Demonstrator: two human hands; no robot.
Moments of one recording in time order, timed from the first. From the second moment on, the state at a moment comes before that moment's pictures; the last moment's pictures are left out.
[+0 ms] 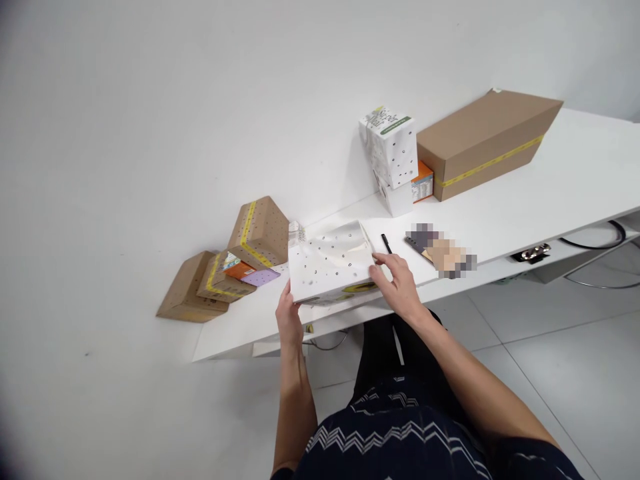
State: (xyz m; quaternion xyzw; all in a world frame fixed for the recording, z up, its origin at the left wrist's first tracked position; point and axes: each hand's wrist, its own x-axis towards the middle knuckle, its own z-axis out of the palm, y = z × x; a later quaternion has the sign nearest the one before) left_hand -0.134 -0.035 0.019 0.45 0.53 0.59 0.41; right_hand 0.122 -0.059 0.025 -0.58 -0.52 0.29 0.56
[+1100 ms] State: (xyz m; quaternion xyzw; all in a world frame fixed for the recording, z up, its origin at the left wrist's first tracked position) left_hand -0.115 -0.049 0.044 0.73 0.44 0.52 0.02; right_hand 0.157 -0.038 -0.011 -0.76 -0.58 0.20 0.21
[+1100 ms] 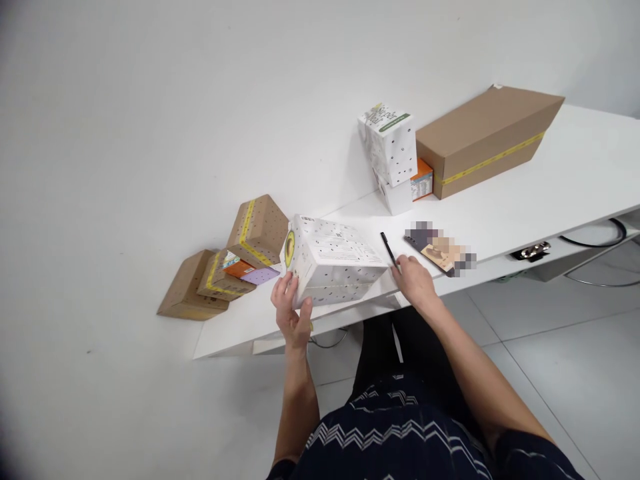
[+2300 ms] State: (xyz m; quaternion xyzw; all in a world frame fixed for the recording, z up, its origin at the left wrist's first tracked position) left_hand -0.019 -0.051 0.074 0.80 0.45 0.37 -0.15; right_hand 0.131 -0.016 0.131 -0.40 -0.50 0.34 0.69
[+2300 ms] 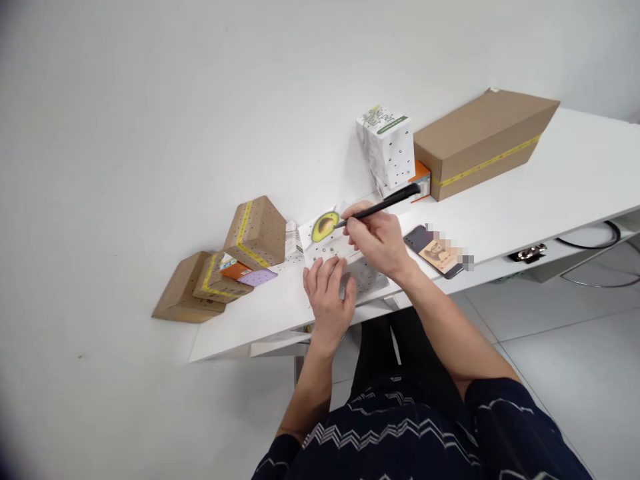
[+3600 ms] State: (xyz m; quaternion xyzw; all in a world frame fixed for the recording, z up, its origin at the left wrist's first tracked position) left_hand -0.017 -0.044 0.059 0.77 0.46 0.42 -0.14; right_hand 0.118 0.000 0.128 -0.53 -0.66 0.20 0.49
